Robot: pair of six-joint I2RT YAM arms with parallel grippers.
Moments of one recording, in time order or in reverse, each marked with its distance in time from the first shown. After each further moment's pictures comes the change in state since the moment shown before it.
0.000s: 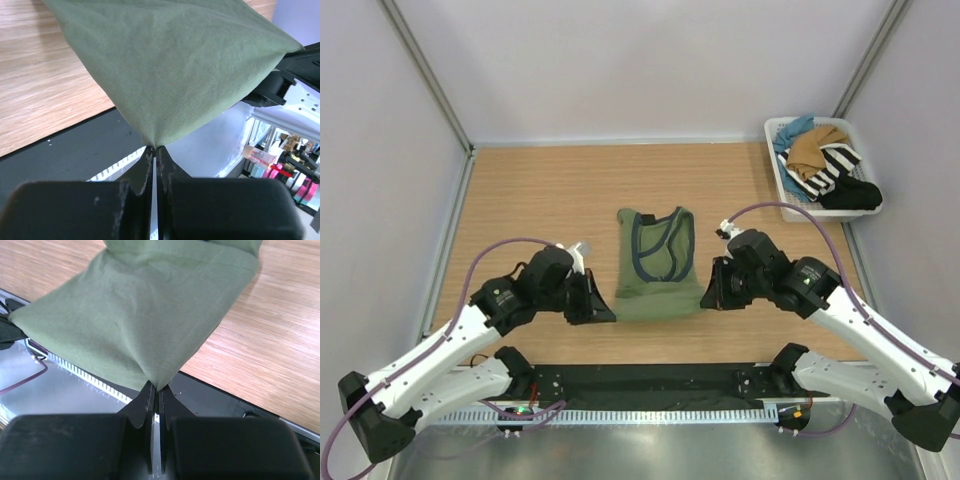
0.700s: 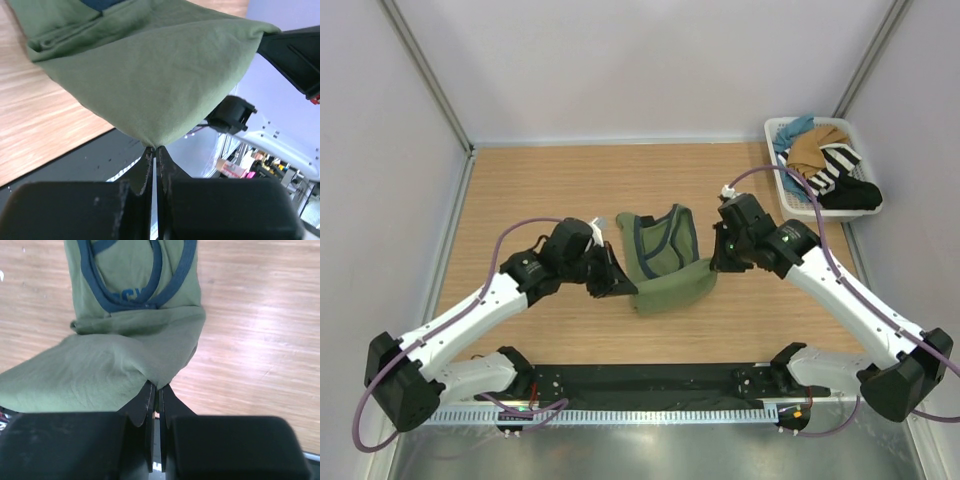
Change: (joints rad) left arm 0.043 0.253 0.109 0.194 0.063 -0.052; right arm -0.120 0.236 0.190 -0.035 0.219 -0.103
